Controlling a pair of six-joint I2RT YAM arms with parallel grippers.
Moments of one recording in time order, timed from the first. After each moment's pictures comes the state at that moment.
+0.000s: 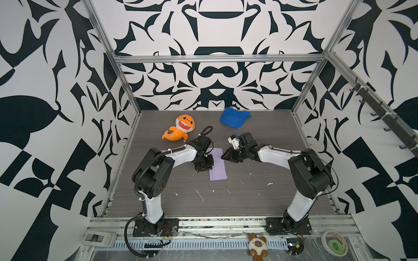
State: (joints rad) left arm -0.62 1.84 1.12 -0.56 0.31 -0.71; right arm 0.48 1.74 0.98 -0.11 -0.56 0.64
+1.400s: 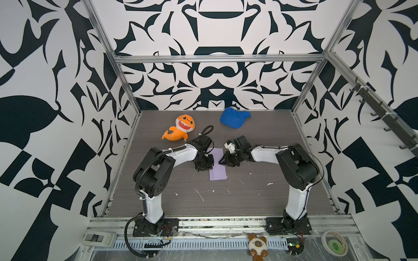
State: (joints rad) left arm -0.62 1.86 1.14 -0.59 0.30 -0.67; right arm 0.53 1.92 1.04 -0.13 -0.60 0.65
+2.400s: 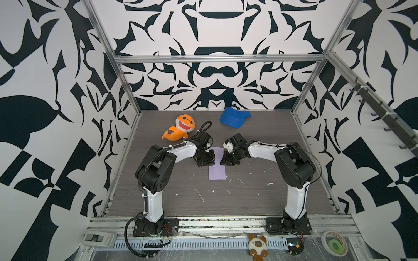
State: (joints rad) left arm -0.58 1.91 1.19 -0.52 0.39 -0.63; right arm 0.54 1.96 1.16 -0.36 -0.50 0.56
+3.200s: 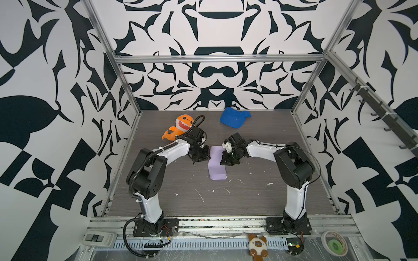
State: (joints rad) left arm -0.52 1.83 1.20 -0.51 0.43 -0.58; right arm 0.56 1.97 1.20 -0.42 -0.45 0.52
